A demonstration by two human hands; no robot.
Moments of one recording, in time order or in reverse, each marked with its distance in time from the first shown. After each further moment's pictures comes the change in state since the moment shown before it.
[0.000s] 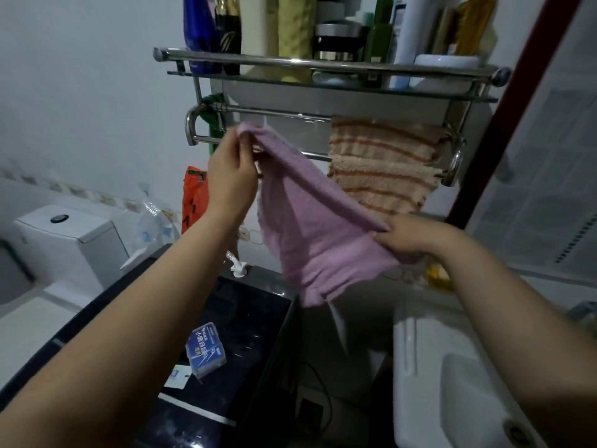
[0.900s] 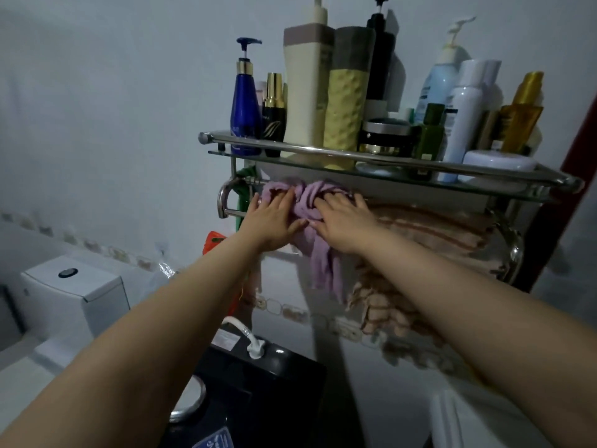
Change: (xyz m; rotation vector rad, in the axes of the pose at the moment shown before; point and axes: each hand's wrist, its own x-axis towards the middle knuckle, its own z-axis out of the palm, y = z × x) left_hand 0.137 -0.102 0.010 1.016 -0.621 0.243; right_hand 0.154 -0.148 -0.046 -0.455 0.475 -0.377
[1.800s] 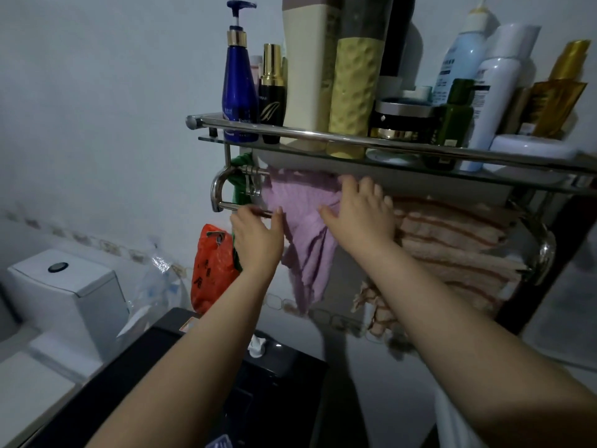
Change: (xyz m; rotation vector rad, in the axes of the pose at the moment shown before) left_hand -0.024 0.019 0.038 -0.750 0.526 -0.634; right_hand -0.005 -0.012 0.005 0.142 0.317 0.381
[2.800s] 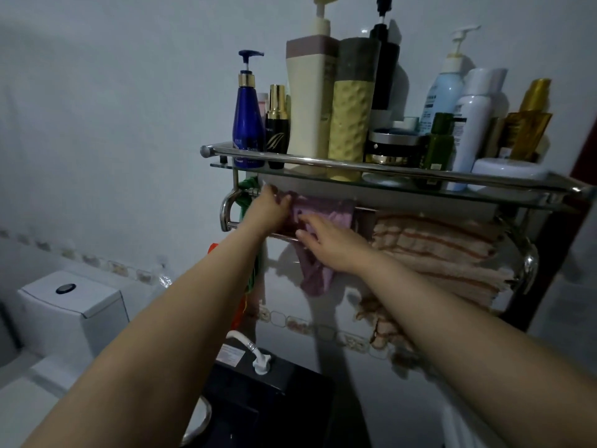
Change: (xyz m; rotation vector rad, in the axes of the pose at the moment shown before) left_hand 0.070 0.052 -0.017 0.160 -0.408 0.127; right_hand 0.003 -0.014 0.003 0.279 -0.447 -0.274
